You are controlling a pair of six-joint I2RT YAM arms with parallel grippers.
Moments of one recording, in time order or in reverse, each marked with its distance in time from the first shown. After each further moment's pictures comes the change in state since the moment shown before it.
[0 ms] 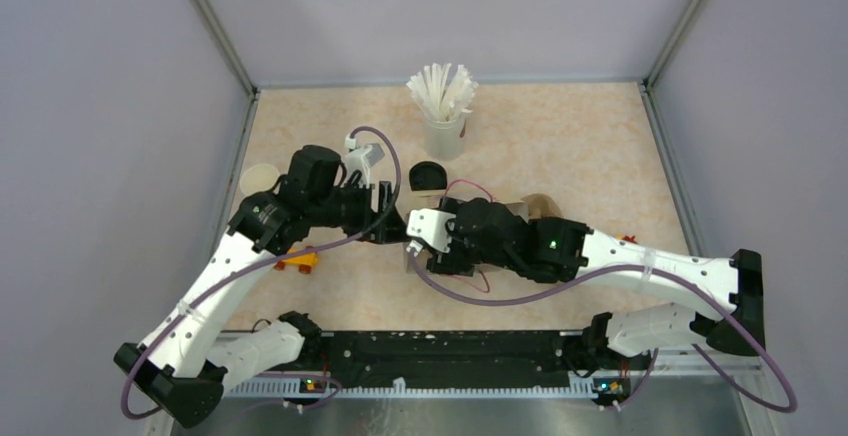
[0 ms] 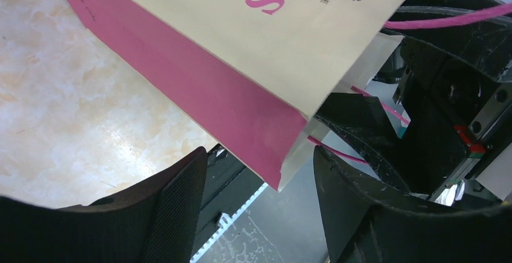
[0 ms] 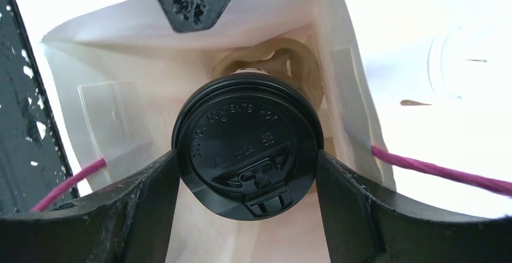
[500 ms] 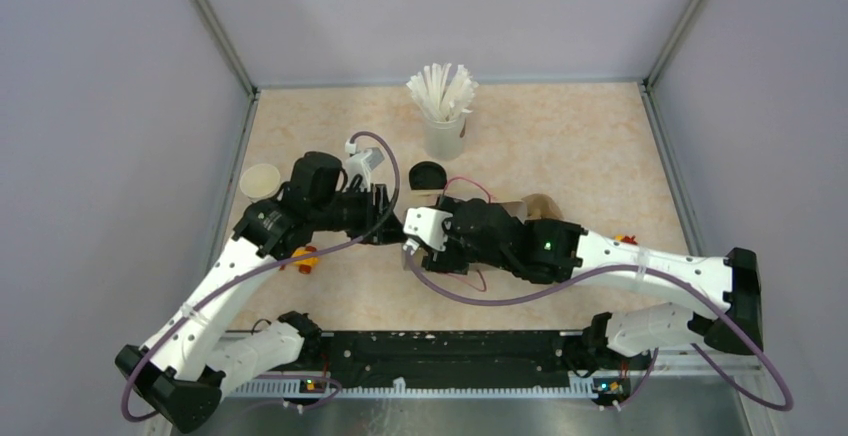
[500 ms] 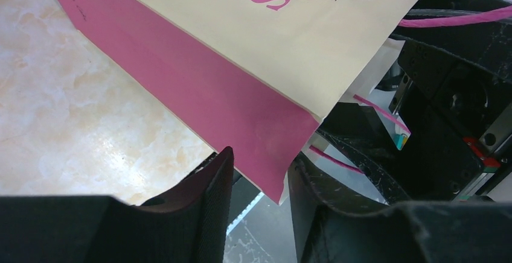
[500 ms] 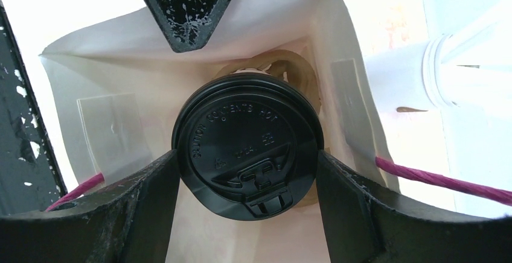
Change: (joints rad) left arm 0.000 -0.036 -0.082 0.089 0.008 -0.047; right arm 0.000 0.013 -0.018 0.087 0.013 0.005
